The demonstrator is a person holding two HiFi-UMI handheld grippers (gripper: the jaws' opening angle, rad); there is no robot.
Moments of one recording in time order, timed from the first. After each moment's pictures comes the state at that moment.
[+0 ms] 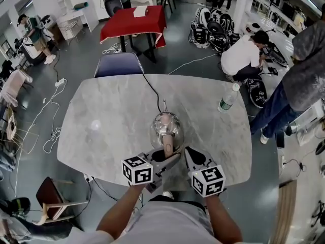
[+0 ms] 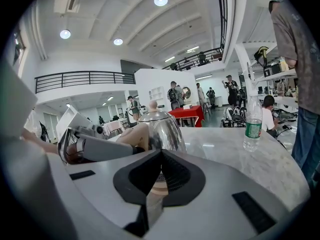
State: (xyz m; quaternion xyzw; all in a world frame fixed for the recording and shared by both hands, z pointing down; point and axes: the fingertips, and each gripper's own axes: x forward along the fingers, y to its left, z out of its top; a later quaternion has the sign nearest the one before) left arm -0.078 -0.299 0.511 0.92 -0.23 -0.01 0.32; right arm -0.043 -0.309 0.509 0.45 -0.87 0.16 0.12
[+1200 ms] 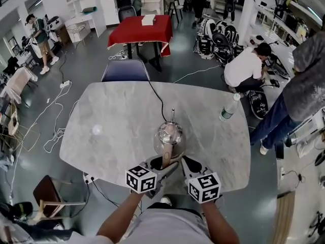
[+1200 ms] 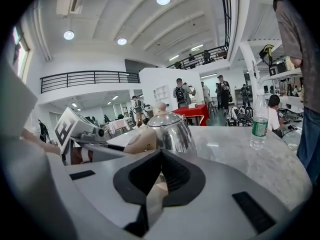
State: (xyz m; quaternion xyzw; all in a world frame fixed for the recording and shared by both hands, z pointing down) left arm -0.094 -0.289 0.530 0.91 -0.31 0.04 0.28; right arm -0.060 -0.292 0.507 0.43 -0.88 0.16 0.13
